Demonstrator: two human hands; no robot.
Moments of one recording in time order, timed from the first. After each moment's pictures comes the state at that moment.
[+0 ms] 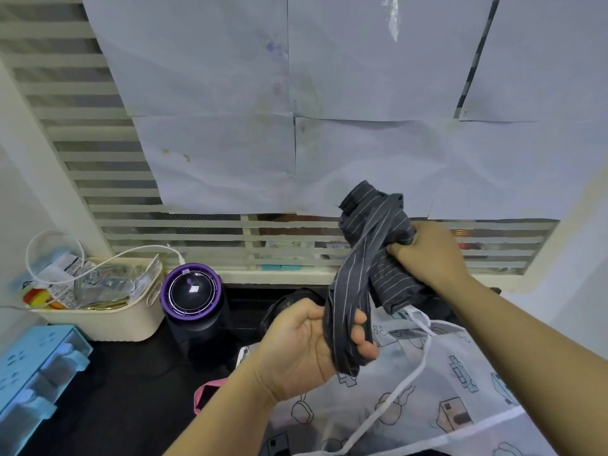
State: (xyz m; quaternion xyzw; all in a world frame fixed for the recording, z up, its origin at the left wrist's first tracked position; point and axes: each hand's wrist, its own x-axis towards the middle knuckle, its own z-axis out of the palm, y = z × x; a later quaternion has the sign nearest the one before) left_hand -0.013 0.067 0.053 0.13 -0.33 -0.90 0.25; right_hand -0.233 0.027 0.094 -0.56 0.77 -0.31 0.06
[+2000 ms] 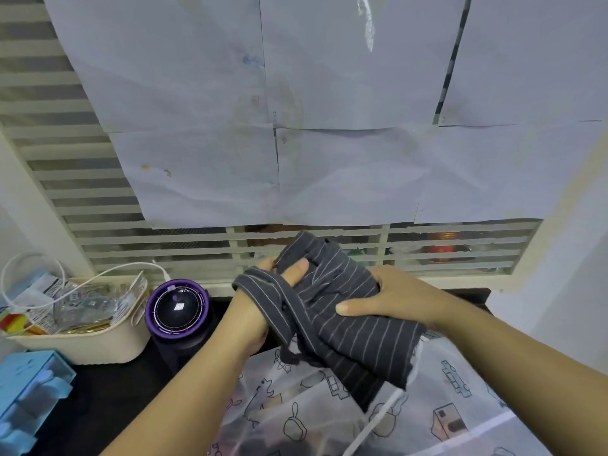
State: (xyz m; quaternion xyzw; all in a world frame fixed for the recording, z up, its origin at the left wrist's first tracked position) left_hand -0.020 0.015 0.080 0.43 -0.46 -0.65 0.41; right_hand -0.215 0.061 0.100 -0.65 0.57 -0.24 0.44
